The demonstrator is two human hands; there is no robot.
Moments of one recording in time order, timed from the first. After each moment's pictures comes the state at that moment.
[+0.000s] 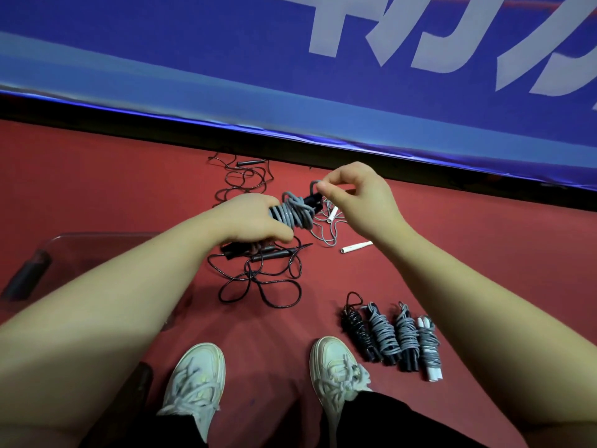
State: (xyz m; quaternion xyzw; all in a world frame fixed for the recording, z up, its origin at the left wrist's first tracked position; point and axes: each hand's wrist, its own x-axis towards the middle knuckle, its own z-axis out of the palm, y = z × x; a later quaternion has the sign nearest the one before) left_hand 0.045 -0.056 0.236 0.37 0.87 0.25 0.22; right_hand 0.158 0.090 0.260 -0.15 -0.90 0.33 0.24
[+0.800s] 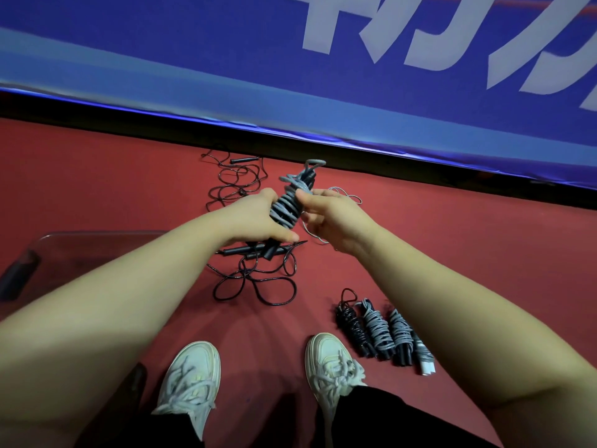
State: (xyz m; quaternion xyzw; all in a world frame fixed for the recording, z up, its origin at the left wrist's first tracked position) left_hand 0.046 -0.046 0.223 0.35 0.85 0.31 0.26; right_hand 0.131 0.088 0.222 -0.23 -0.63 0.74 0.07
